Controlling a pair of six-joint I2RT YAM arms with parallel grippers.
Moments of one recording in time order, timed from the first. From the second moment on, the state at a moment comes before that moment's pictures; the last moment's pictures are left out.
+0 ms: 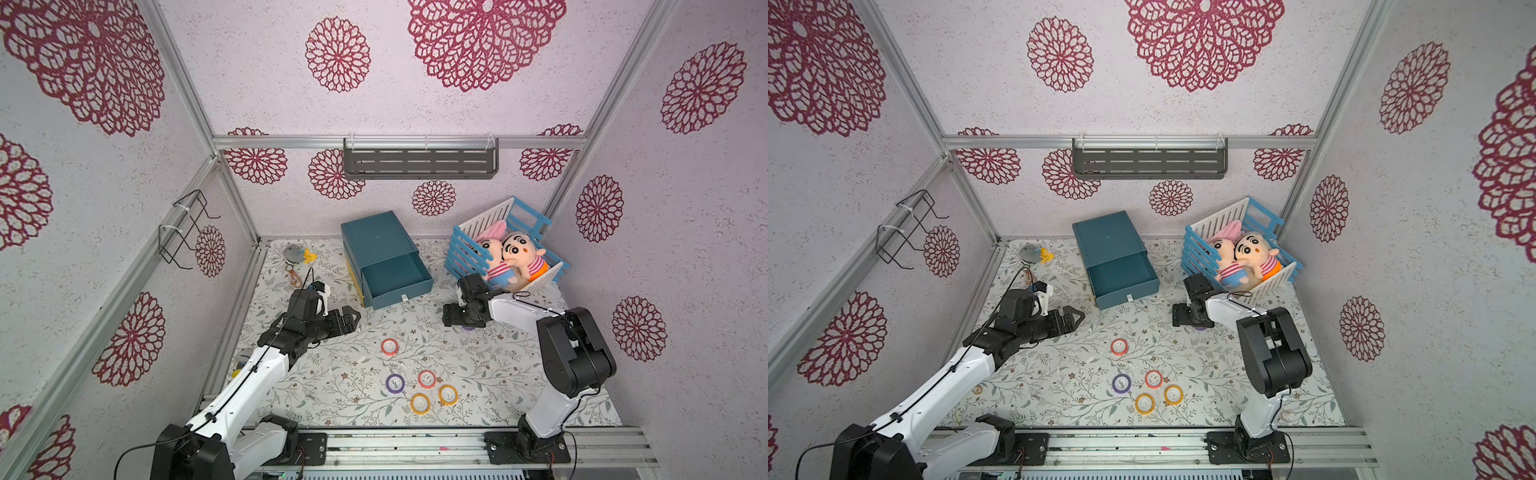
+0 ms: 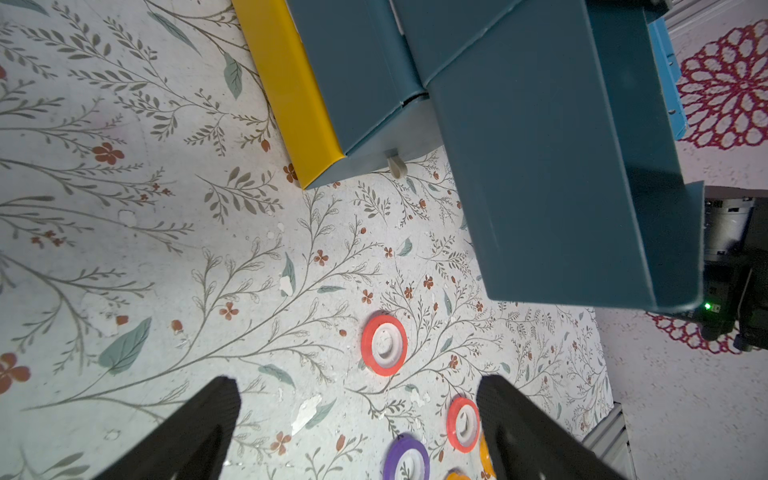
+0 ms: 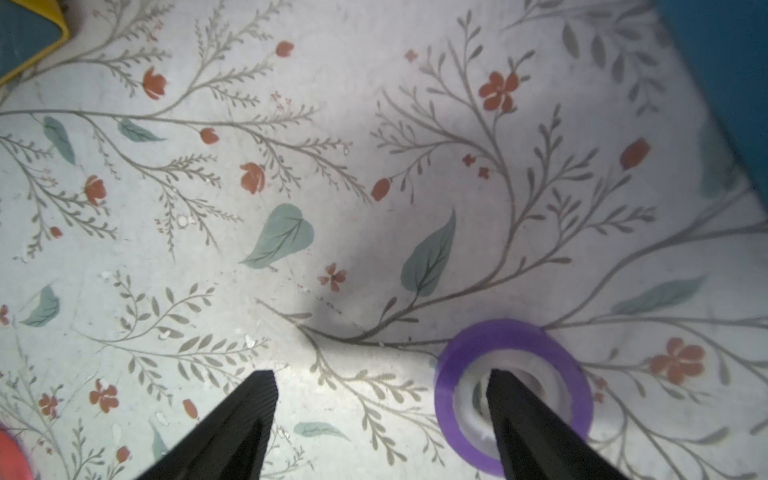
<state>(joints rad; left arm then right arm) -0.29 1.10 0.71 -0.35 0.30 -0.55 0.30 1.75 1.02 -0.45 -0.06 0.30</state>
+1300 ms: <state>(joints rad) -0.29 1.10 0.70 -0.33 0.33 -0.55 0.39 1.83 1.15 -0.77 0.06 0.23</state>
